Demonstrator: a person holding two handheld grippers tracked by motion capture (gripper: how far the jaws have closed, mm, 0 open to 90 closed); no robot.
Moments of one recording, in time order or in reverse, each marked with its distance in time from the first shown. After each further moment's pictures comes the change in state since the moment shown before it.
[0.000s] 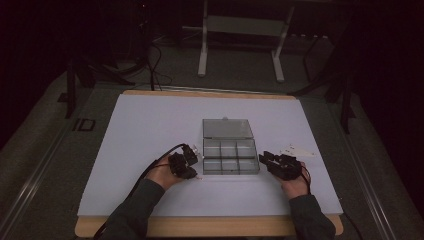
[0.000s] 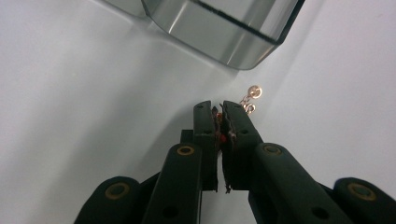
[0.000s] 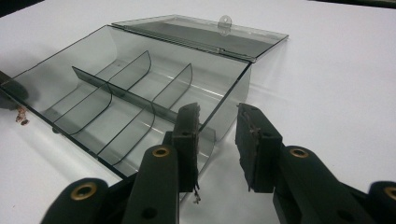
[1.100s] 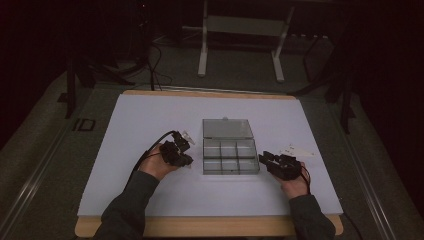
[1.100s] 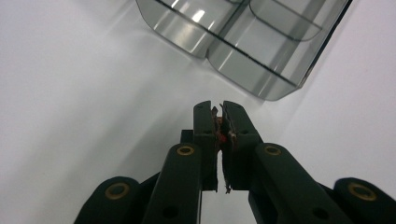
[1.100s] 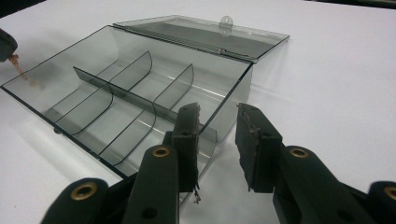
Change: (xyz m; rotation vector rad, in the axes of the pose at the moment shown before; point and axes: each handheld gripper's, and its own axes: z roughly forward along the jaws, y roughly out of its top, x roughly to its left) left arm 0.022 0.003 -0.037 -0.102 0.033 -0.085; right arm 0.001 0.000 0.000 -0.003 0.003 0.000
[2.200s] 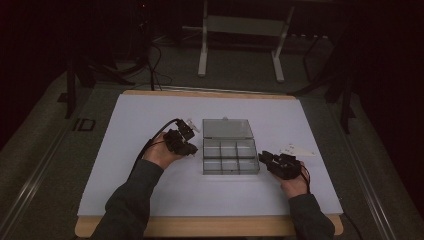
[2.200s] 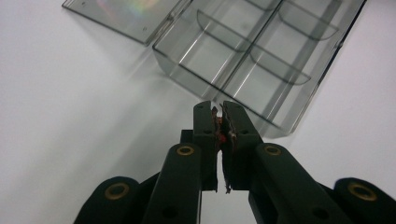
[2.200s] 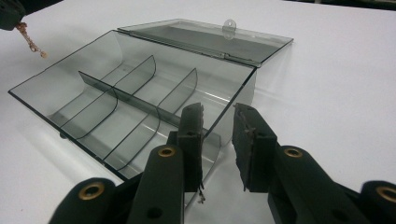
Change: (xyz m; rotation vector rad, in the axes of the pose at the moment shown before) left arm 0.006 0.032 -0.016 -0.033 0.002 0.005; right arm 0.000 0.002 0.001 -0.010 0.015 0.006
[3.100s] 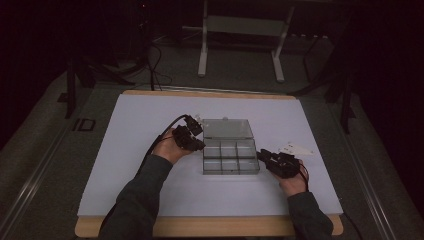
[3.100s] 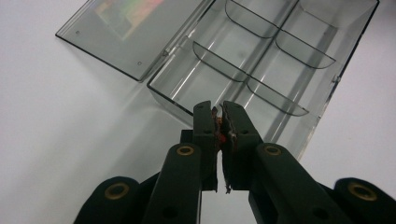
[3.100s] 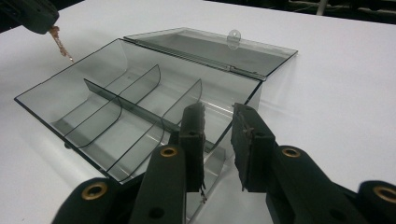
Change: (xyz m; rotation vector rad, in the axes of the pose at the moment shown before) left arm -0.001 0.023 0.013 -0.017 -0.001 0.006; right arm 0.002 0.005 0.003 -0.021 0.013 -0.021
